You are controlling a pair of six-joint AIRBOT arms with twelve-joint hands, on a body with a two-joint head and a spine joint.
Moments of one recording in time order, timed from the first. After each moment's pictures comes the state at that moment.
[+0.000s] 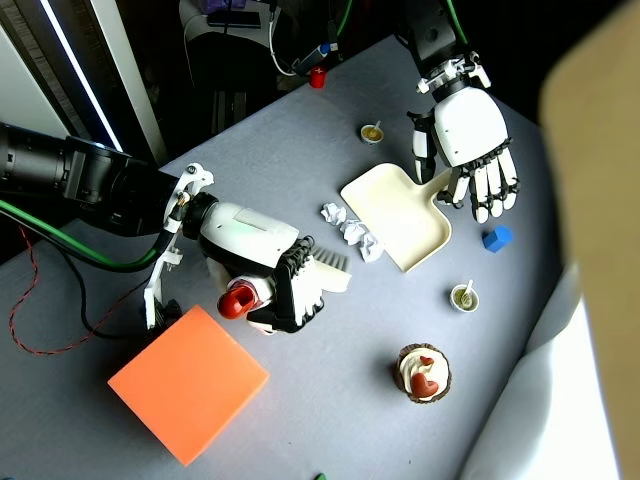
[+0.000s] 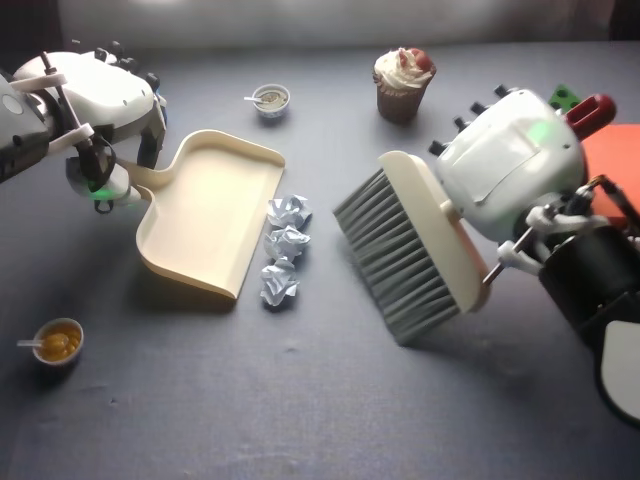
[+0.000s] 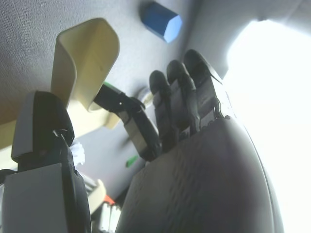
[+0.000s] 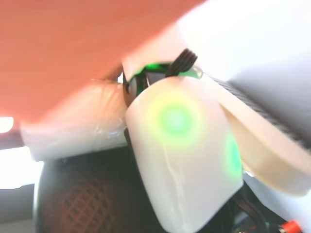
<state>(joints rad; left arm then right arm) 0.41 -1.14 1.40 -1.00 -0.27 2.06 -0.58 -1.34 1.06 -2.34 -1.07 0.66</state>
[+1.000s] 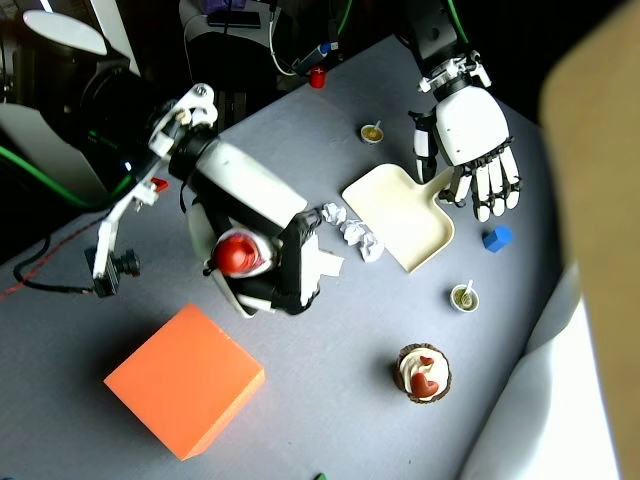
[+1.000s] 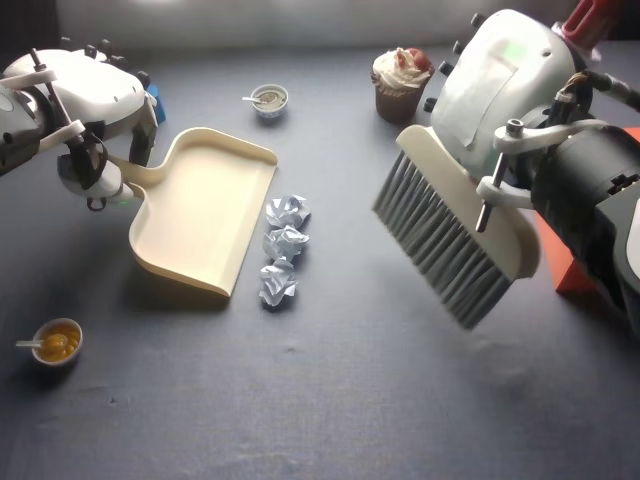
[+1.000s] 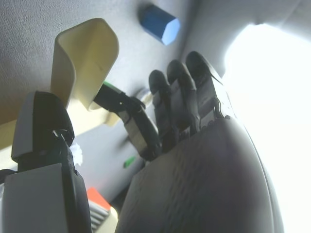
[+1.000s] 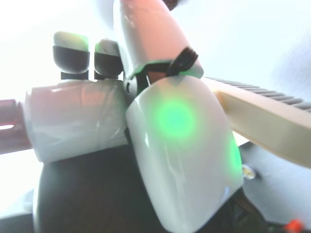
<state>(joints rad) 0.41 -1.13 1.40 -1.01 -0.27 2.06 -0.28 -1.22 0.85 -1.82 -0.97 -0.16</state>
